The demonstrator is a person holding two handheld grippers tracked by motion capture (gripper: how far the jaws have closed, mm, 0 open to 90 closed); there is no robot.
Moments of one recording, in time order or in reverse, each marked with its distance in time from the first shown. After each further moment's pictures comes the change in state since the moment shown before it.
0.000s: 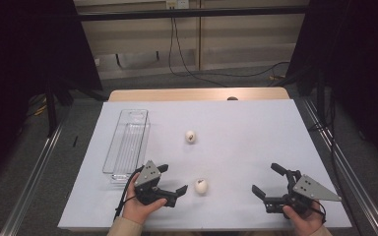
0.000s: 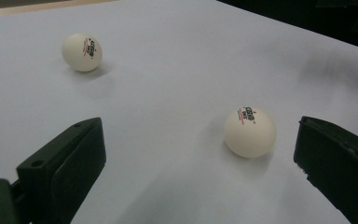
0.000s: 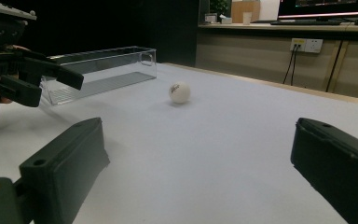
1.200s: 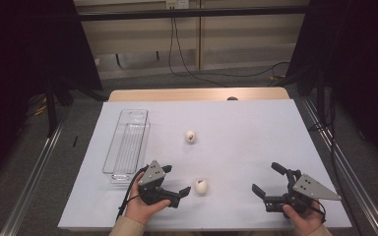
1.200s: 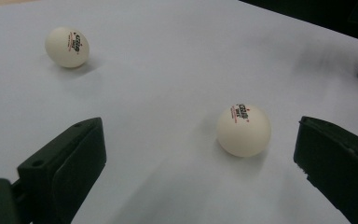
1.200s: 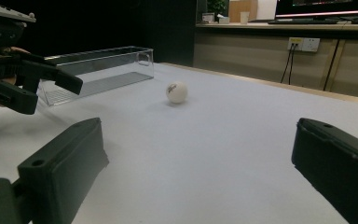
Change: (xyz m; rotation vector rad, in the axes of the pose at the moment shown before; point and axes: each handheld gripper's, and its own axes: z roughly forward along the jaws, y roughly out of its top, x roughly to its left) left arm -0.004 0.002 0.008 0.030 -0.021 0.005; right arm -0.001 0.000 0.001 0.002 -0.009 0.005
